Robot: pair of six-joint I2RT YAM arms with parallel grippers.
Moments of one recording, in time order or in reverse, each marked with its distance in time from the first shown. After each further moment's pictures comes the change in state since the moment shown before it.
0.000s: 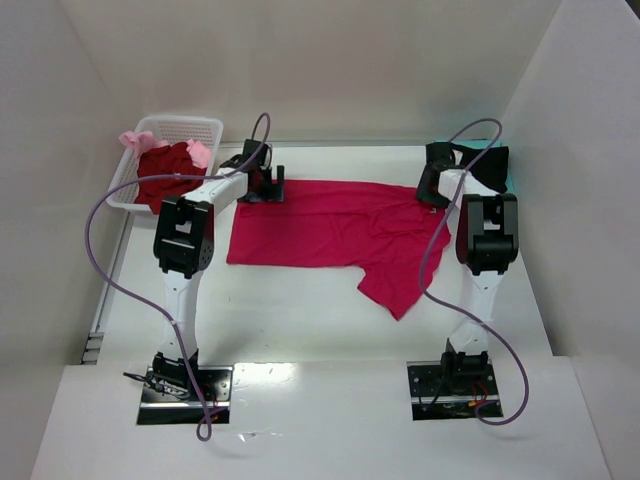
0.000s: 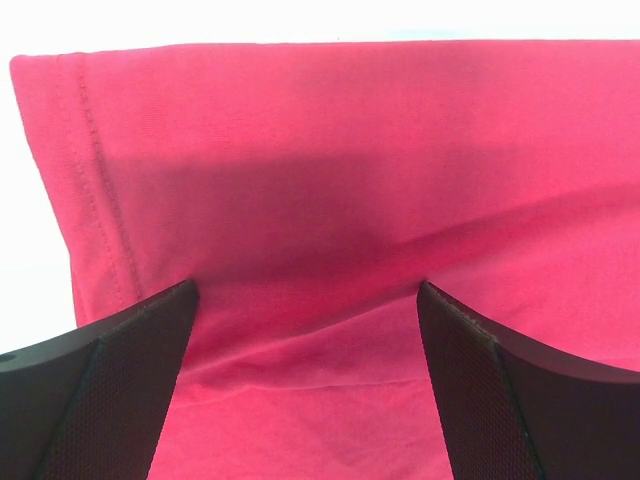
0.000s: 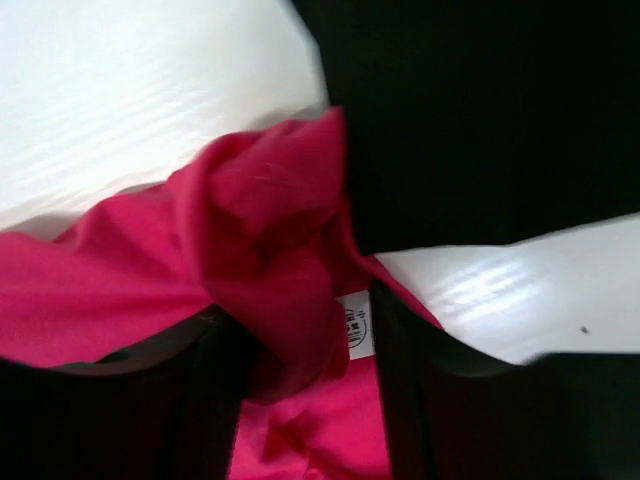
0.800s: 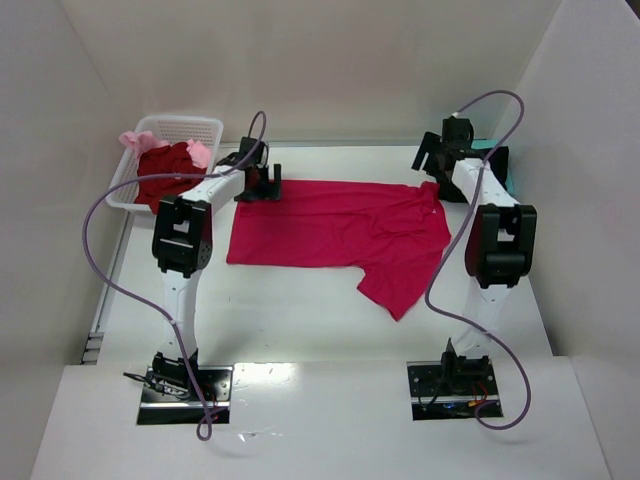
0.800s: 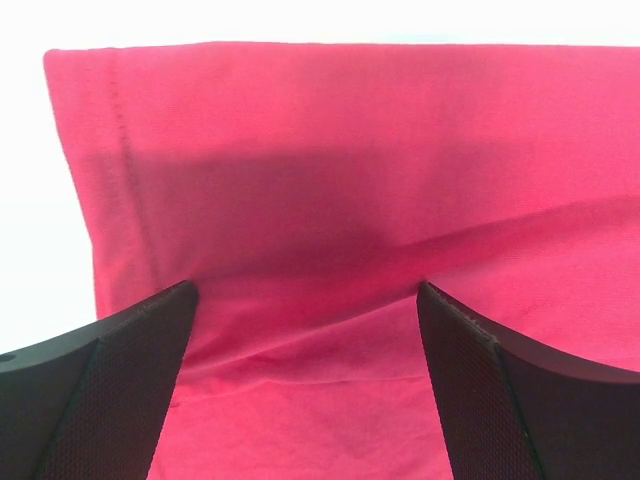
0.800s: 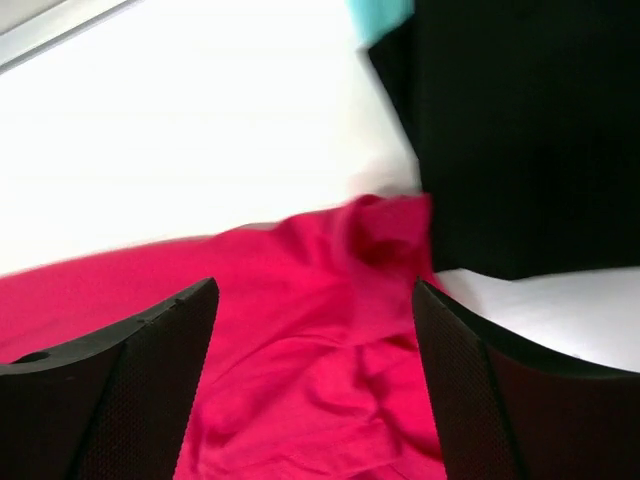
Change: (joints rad) left arm 0.014 0.000 0.014 -0.025 0.011 0.000; right arm -0.039 -0.172 0.042 0.027 -0.204 -0.014
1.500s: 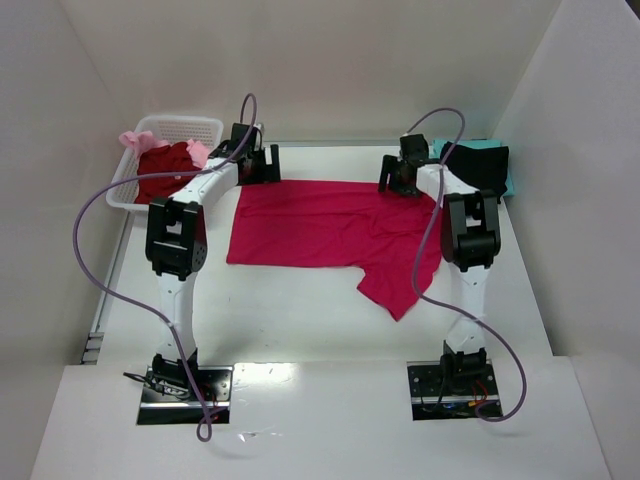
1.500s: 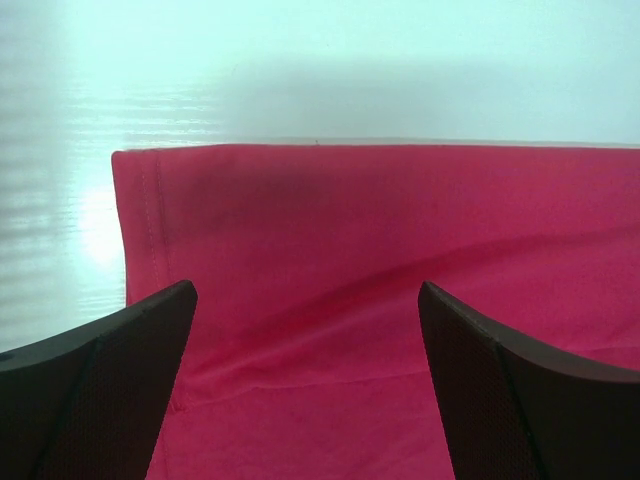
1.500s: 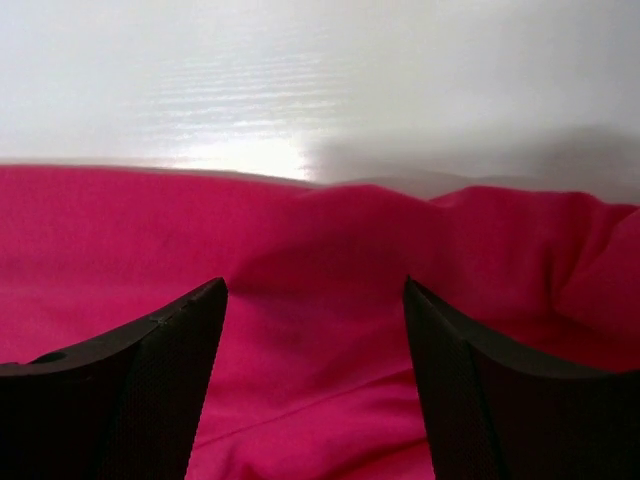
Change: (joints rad) left arm 0.022 -0.055 0.056 0.040 0.053 -0.029; right arm 0.150 0.226 0.062 0.015 -0.090 -0.066
